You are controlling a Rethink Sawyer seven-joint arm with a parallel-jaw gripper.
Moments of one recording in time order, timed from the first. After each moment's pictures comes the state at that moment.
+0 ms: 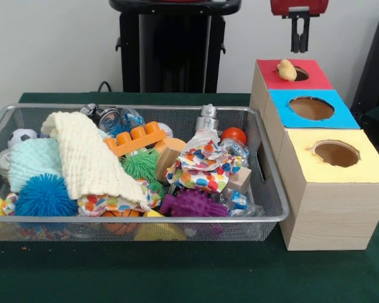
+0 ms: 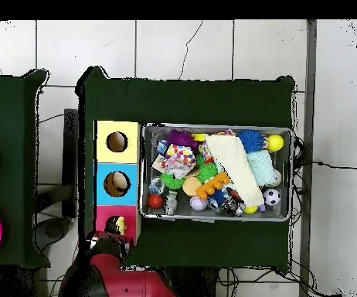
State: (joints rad) arm 0.00 -1.03 0.10 2.40 0.12 -0.08 1.95
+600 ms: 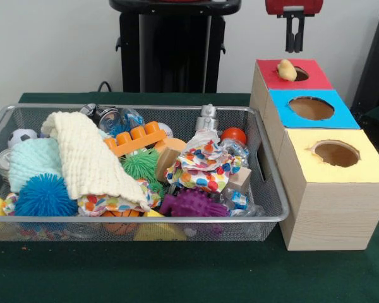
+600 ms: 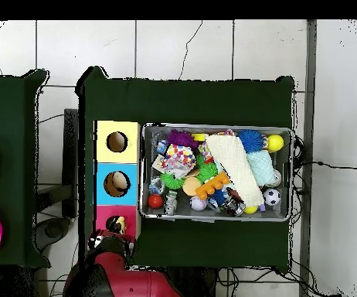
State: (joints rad) arm -0.01 -1.03 0.09 2.40 0.12 -0.08 1.95
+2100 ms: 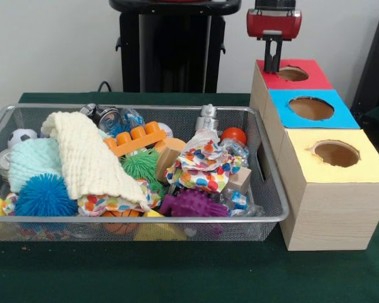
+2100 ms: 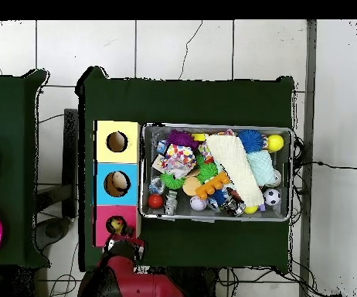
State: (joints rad) arm 0.03 -0.85 -0.01 2.40 0.06 -0.27 1.95
